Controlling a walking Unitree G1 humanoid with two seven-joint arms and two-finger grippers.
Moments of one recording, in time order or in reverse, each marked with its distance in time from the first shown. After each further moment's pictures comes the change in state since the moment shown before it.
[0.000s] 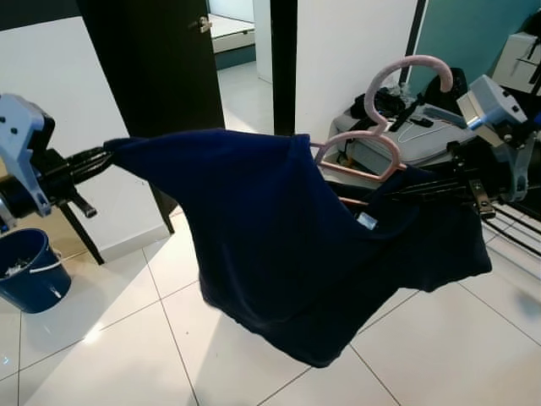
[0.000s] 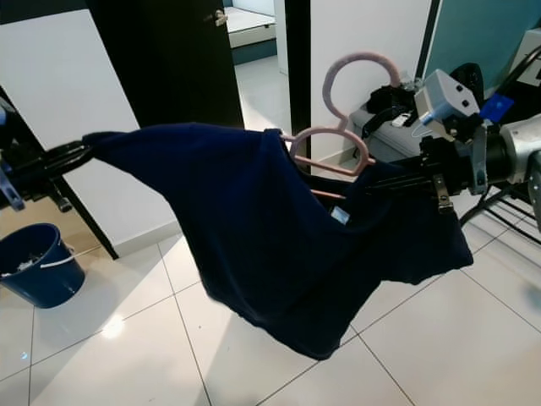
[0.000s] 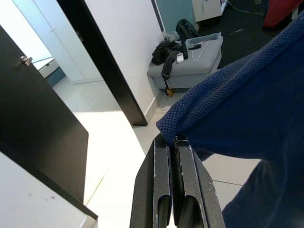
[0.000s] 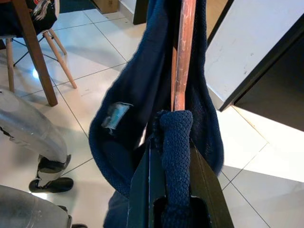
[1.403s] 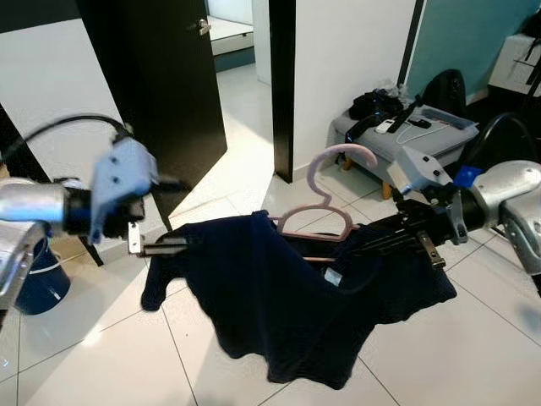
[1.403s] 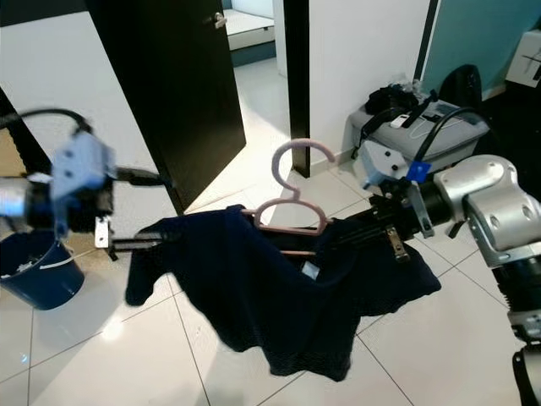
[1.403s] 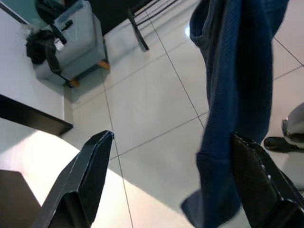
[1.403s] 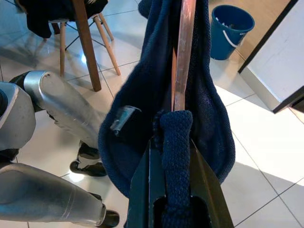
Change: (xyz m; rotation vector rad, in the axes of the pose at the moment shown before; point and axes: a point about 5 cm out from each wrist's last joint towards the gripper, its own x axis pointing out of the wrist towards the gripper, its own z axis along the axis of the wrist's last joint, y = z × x) left arm 0.030 -0.084 0.027 0.252 0.120 -0.651; right arm 0.063 0.027 -0.024 0.021 0.041 0.239
